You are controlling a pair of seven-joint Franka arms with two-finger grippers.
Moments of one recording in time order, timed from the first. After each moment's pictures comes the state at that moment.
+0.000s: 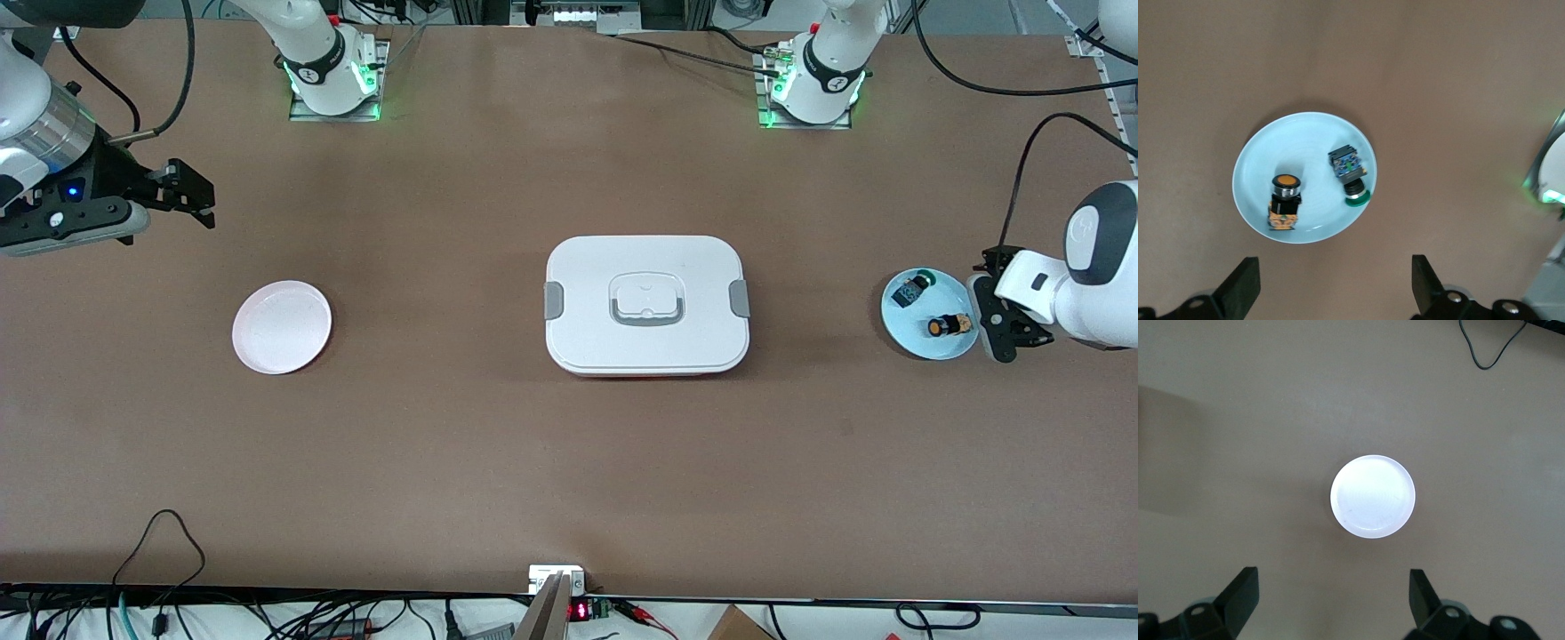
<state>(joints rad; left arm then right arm) 0.52 0.43 -0.45 -1.61 0.33 1.56 1.13 0.20 0.01 -0.07 -1.62 -0.05 1.65 -0.12</state>
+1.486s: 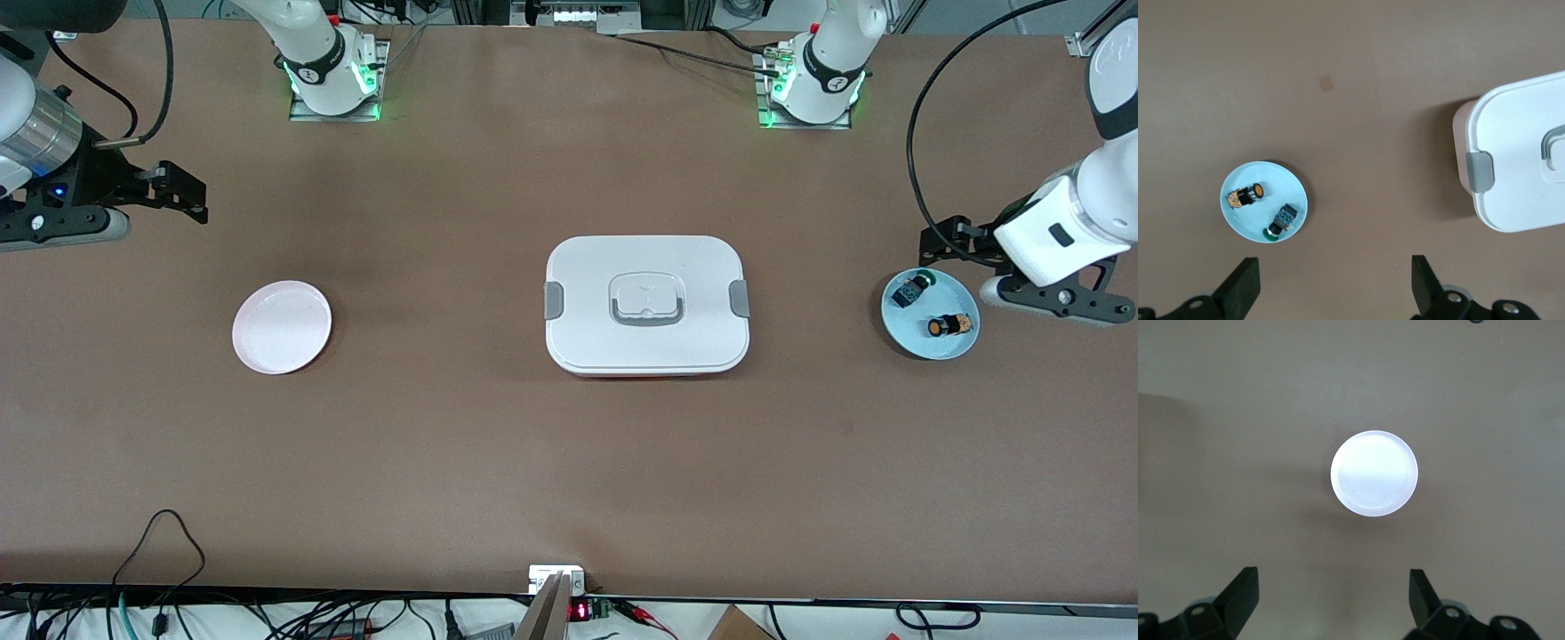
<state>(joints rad) 0.03 0.16 -0.10 -1.49 0.02 1.55 0.11 0.16 0.02 -0.06 -1.62 -0.03 1.59 -0.04</state>
